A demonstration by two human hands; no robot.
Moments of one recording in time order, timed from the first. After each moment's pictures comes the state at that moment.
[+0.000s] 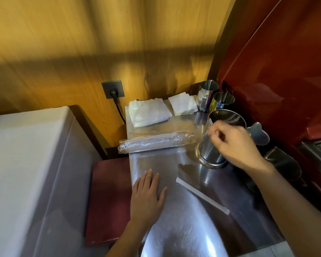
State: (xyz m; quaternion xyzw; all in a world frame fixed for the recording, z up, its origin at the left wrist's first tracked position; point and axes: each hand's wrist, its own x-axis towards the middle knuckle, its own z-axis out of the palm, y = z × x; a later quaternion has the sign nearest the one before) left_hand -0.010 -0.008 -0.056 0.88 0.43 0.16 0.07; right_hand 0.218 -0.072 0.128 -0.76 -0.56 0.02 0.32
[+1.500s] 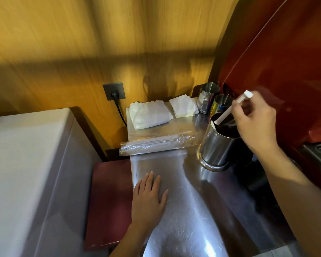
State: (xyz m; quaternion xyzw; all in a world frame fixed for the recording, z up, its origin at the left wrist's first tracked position) left_hand -0.011 -0.008 -0.051 0.89 0.43 0.16 0.07; right_hand 0.237 -0.057 0.158 -0.75 -0.44 -0.11 0.49
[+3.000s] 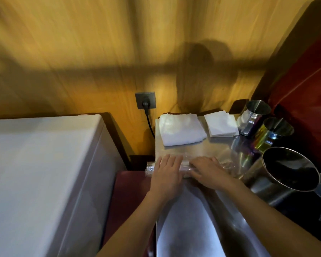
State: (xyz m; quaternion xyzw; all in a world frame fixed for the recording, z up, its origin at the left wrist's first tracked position) left_hand 0.032 0.120 0.002 0.90 0.41 0.15 0.09; right_hand 0.193 0.086 0.017 -0.70 -0.70 0.13 0.08
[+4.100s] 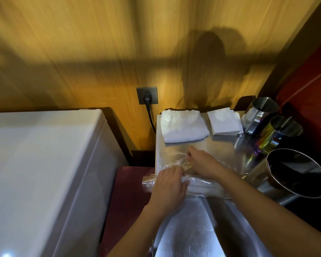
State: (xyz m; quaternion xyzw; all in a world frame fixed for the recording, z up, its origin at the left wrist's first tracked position) left_hand 0.029 0.089 0.006 0.88 0.40 0.20 0.17; right_hand 0.190 0.115 0.021 -0.71 -0.63 0.28 0.13
